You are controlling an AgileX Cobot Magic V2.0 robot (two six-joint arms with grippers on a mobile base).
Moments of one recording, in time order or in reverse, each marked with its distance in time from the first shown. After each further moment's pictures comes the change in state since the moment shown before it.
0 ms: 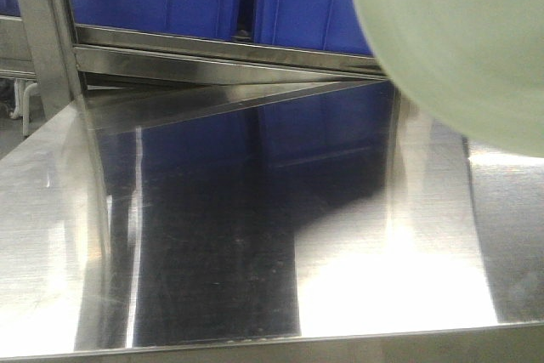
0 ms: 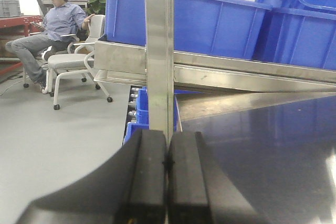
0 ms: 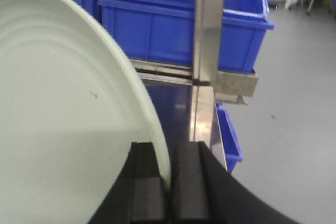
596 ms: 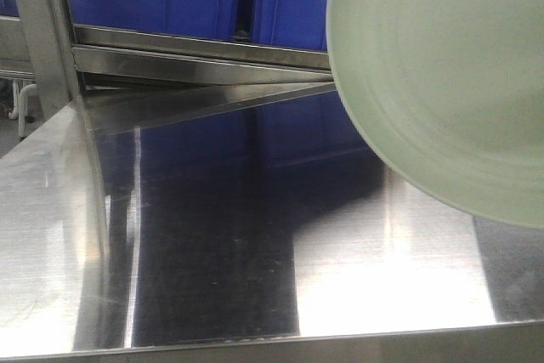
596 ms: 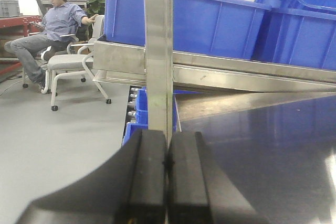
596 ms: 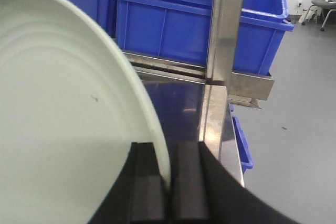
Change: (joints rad) left arm 0.000 0.000 0.000 0.000 0.000 0.000; right arm 0.000 0.002 0.129 -0.012 -0.139 0.000
